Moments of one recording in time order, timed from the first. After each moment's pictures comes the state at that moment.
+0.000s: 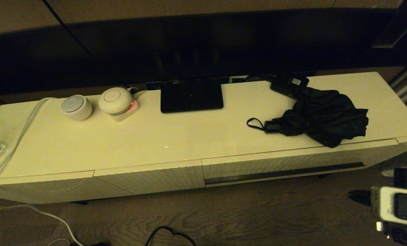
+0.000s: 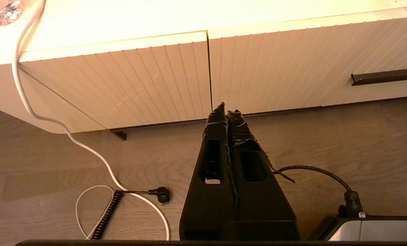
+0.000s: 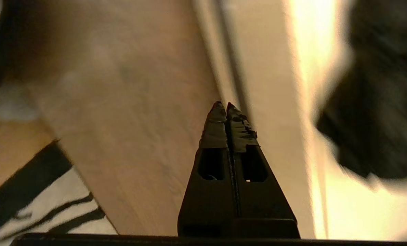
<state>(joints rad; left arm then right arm) 0.00 0.00 0.00 0.00 0.00 0.02 0.28 1.15 -0.66 0.12 0.09 -1.16</state>
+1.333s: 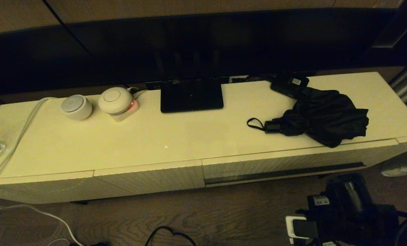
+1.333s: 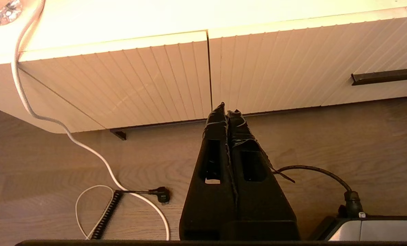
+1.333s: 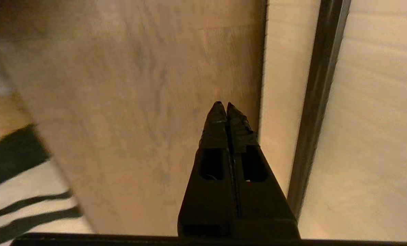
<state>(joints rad) 0.00 0.00 0.00 0.00 0.00 0.02 0.40 1.82 -0.39 -0.66 -0.09 -1.28</state>
